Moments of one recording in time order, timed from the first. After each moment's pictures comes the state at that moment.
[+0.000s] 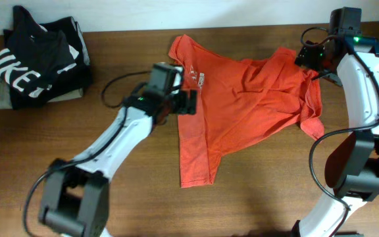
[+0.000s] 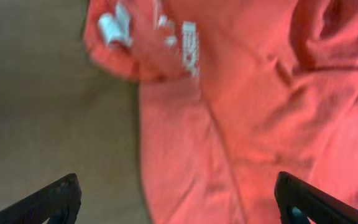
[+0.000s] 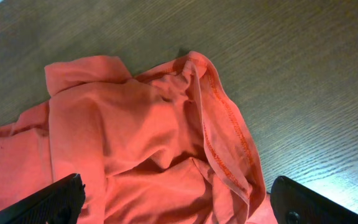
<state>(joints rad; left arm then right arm) -0.44 1.80 1.30 -0.39 0.05 -0.26 -0.18 1.99 1.85 -0.97 0.09 0.37</state>
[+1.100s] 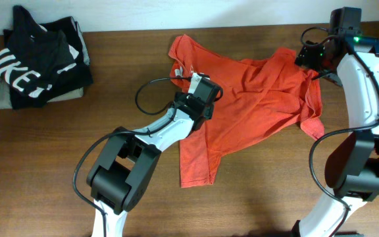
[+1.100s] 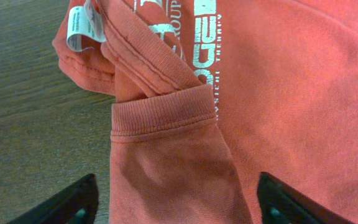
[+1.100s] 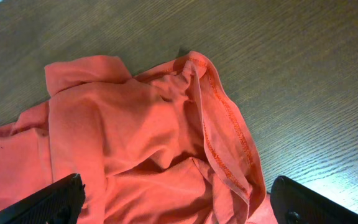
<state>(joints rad) -0.63 2.12 1.39 -0.22 -0.38 -0.27 -0.18 1.99 1.85 -0.97 0.09 0.37</state>
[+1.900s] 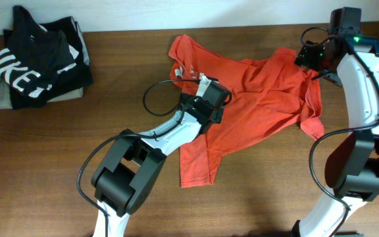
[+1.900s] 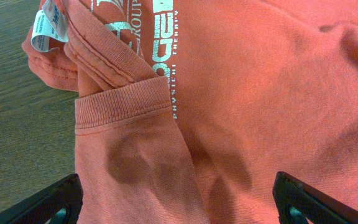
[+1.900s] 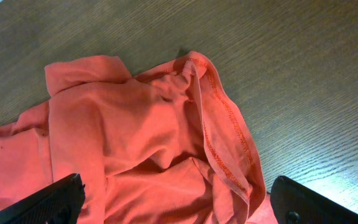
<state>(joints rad) -0.68 2.13 1.41 -0.25 -0.40 -0.28 -0.18 1.99 1.85 -0.97 0.09 0.37</state>
